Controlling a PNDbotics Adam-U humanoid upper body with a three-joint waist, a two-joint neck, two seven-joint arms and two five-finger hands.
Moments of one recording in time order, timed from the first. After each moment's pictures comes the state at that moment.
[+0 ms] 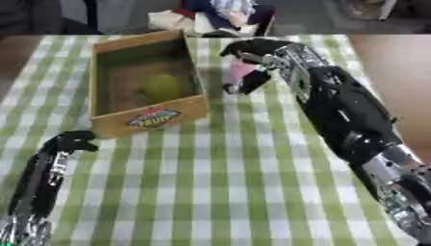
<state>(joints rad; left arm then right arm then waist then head) -0.11 0.18 -0.02 -1.66 -0.14 -0.27 -0.09 -1.22 -0.13 0.08 -0.56 1.23 -0.34 0.37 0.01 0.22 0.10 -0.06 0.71</state>
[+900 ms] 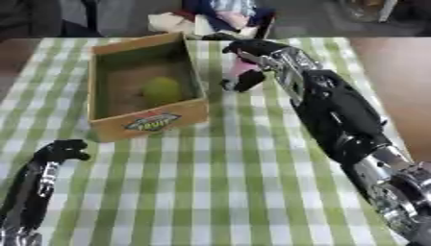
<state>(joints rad) -0.12 0.18 -0.02 -1.66 -0.14 -0.28 -0.09 -1.23 -0.16 0.02 -0.54 1.26 -0.23 0.31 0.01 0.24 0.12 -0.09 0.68</state>
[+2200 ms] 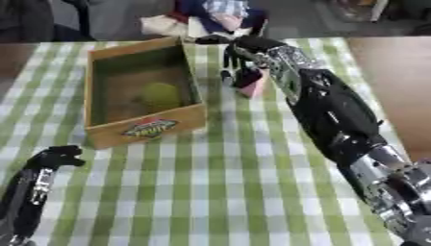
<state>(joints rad) -0.12 0.18 -0.03 -1.66 -0.14 -0.28 -0.10 -1.23 -0.16 0.03 -0.59 1.21 -0.26 0.29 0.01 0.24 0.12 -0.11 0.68</state>
